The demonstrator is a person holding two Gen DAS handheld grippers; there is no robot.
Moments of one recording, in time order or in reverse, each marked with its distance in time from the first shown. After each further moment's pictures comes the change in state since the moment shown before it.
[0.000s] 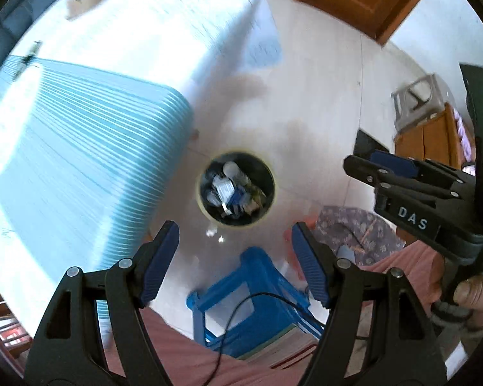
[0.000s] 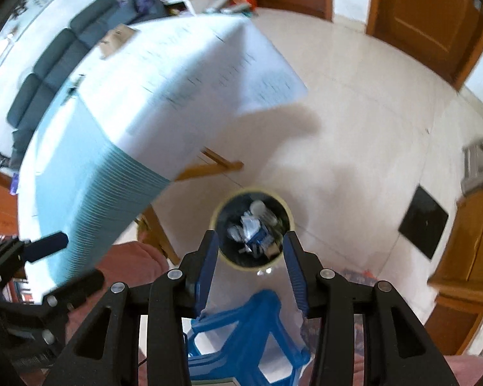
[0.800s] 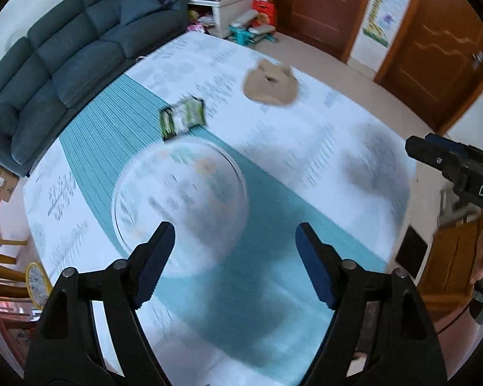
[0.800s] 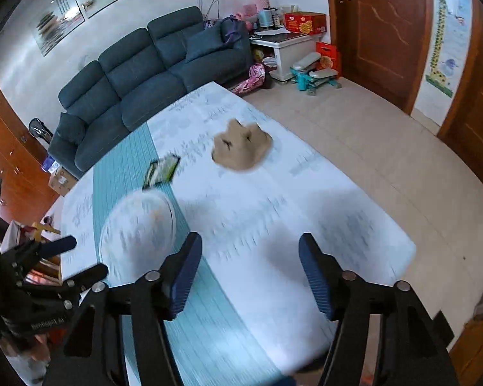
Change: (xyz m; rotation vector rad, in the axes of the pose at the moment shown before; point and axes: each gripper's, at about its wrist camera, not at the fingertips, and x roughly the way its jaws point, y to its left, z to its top) left arm -0.089 0.288 0.117 -0.255 -0.201 0.157; right arm -0.026 0.249 0.259 -0.274 -0.184 0.126
